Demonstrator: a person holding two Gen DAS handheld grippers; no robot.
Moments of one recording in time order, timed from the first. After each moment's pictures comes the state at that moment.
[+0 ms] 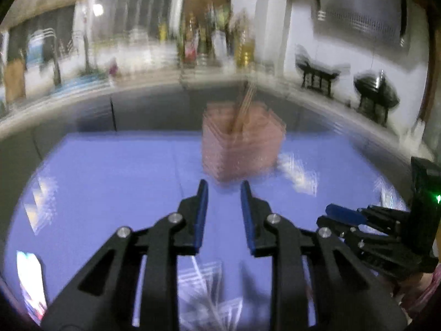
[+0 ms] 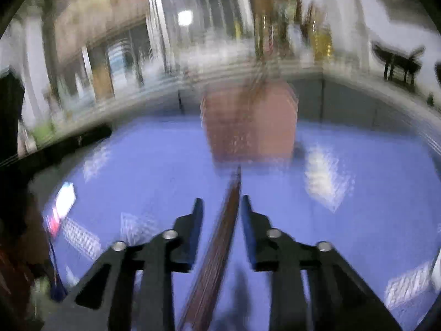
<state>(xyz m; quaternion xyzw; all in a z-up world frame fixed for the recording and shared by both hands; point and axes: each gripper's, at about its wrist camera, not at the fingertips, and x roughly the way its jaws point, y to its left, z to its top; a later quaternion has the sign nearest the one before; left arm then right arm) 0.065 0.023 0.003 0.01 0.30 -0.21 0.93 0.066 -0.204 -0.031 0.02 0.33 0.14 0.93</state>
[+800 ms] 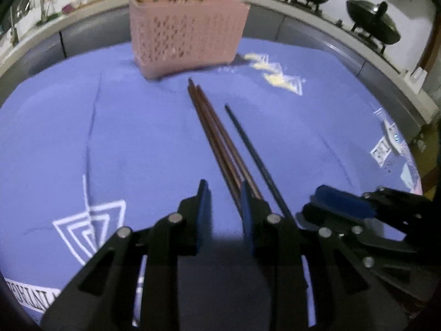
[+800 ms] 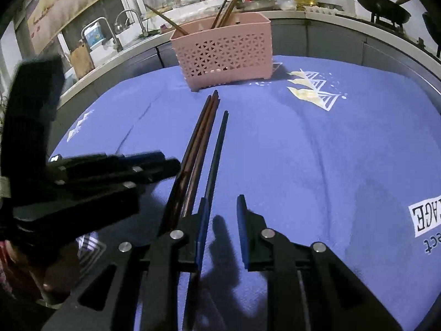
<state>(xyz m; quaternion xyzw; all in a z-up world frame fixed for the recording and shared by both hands) 0.077 -0.067 -0.096 0.05 0.45 -0.25 0.85 0.047 -0.227 -0.080 0.07 0.40 0.11 0.91</state>
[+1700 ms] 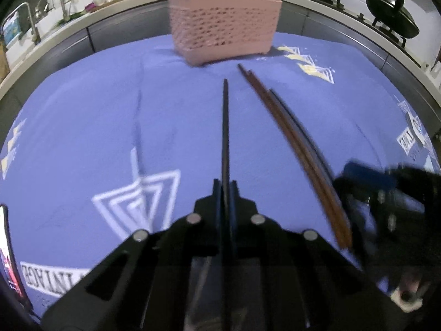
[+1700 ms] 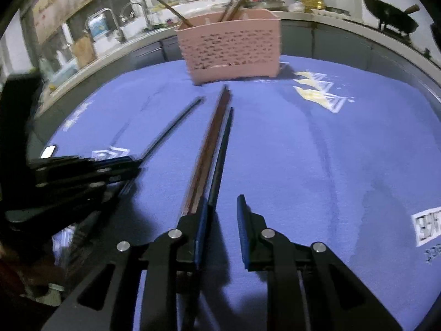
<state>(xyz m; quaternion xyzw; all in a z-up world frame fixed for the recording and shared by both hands) 0.060 -0.024 -0.098 0.08 0.45 -0.19 0.87 0.053 -0.218 -0.087 0.03 0.40 0.11 0.91</state>
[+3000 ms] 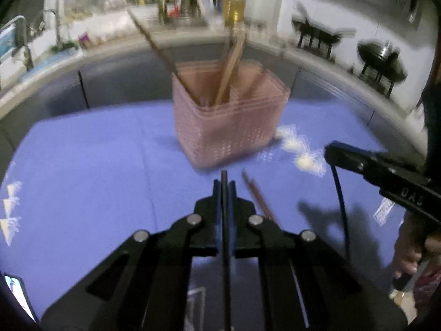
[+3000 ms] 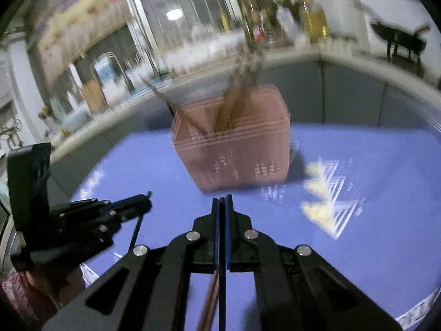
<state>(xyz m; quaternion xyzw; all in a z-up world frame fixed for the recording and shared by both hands) 0.134 -0.017 0.002 0.02 0.35 -0.24 0.91 0.121 -0.245 0.023 0.09 0.30 0.15 0.94</state>
